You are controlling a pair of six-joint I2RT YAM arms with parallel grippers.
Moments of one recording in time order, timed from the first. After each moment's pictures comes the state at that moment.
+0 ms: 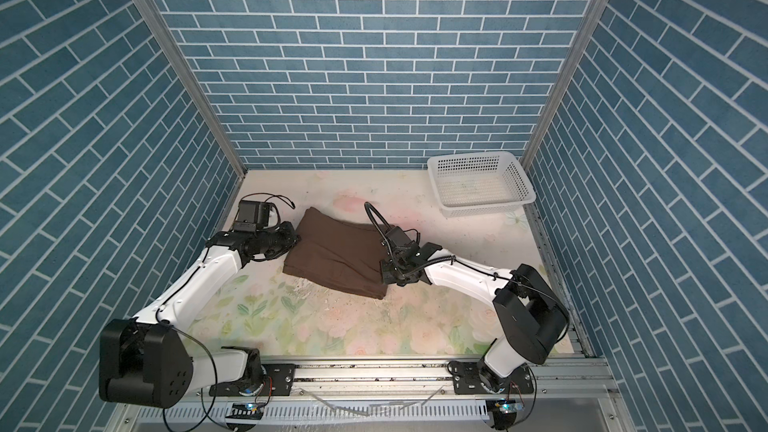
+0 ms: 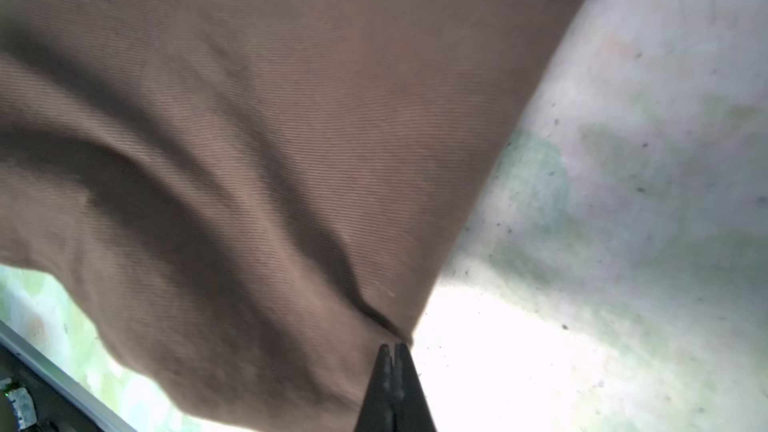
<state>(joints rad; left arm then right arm) -0.12 1.28 0.94 -0.56 0.20 -0.64 0.86 1.54 0.98 -0.47 -0.06 0.54</state>
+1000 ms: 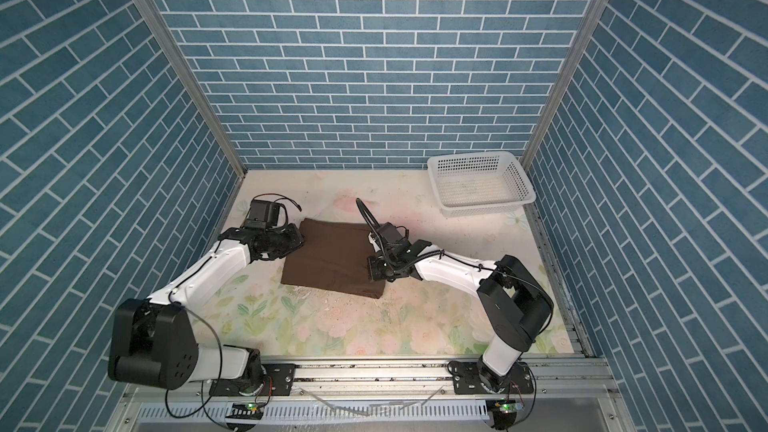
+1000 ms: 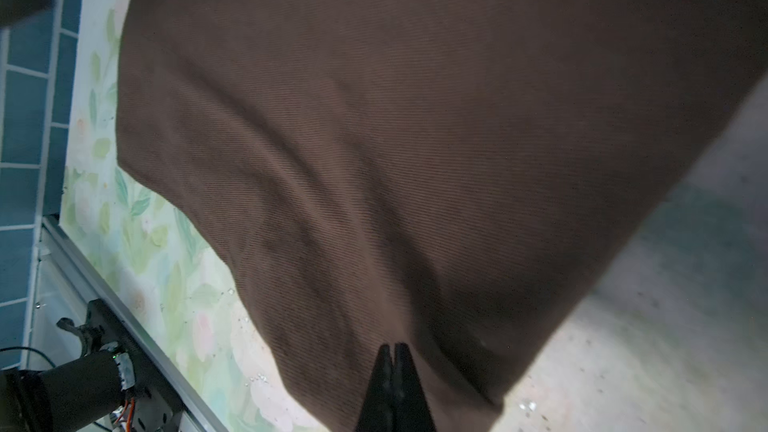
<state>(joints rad) -0.15 1.42 0.90 -0.51 0.17 -0.65 0.89 1.68 1.05 -0.33 -0.24 0.57</state>
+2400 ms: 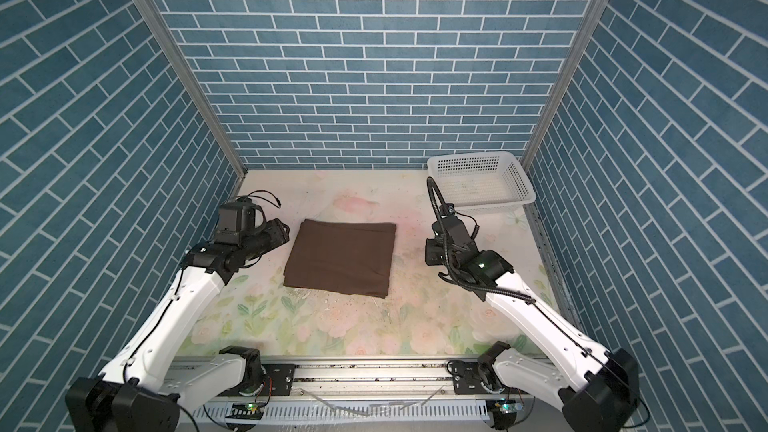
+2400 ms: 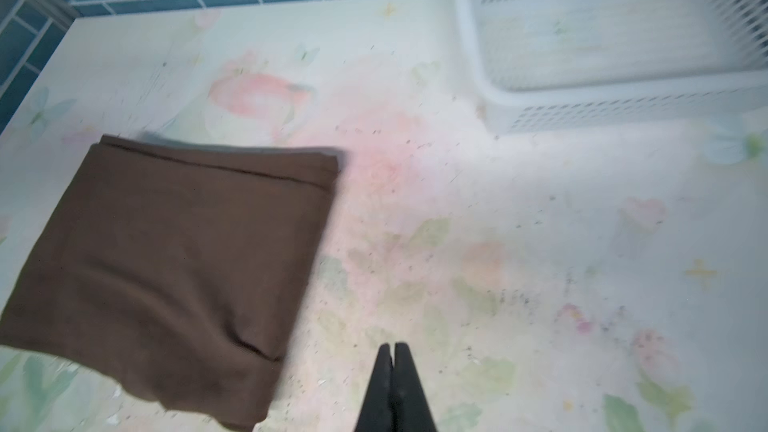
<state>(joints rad) -0.16 1.05 0.96 -0.64 0.01 -0.58 0.66 1.01 0.92 -0.62 0.31 0.41</state>
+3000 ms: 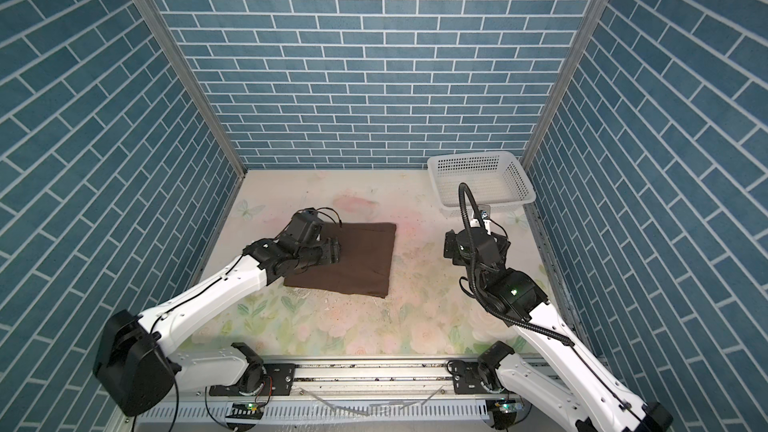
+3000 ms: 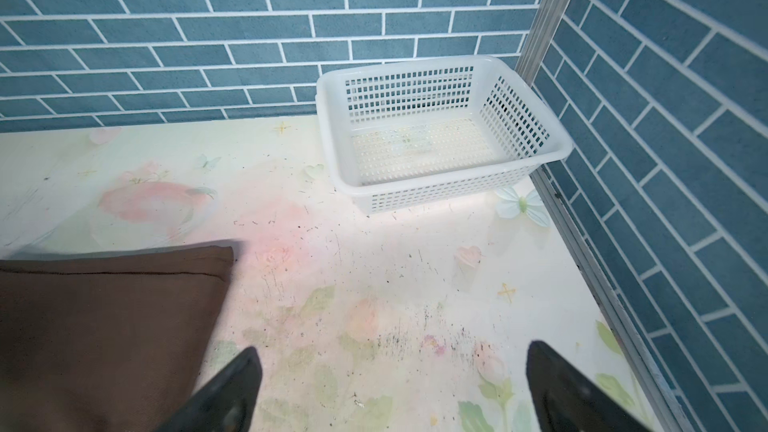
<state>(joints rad) -0.65 1.33 0.96 -0.58 -0.13 -0.64 0.65 0.81 0.90 -0.66 0.61 0.35</state>
